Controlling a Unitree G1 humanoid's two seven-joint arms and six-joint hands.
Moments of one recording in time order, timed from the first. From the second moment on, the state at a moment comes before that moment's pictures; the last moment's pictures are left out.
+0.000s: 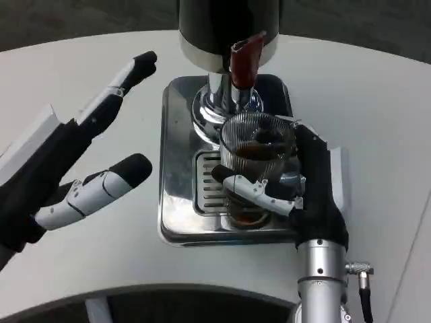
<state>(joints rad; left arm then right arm) -0.16 0.59 0.24 -0.15 -0.07 -0.50 -0.44 -0.41 0.11 0.16 0.29 -0.41 -0.21 -0.51</state>
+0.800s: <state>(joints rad) -0.08 0.57 0.28 -0.21 0.02 -0.46 -0.38 -0.13 0.06 0.23 -0.09 -0.45 -0.13 -0.39</state>
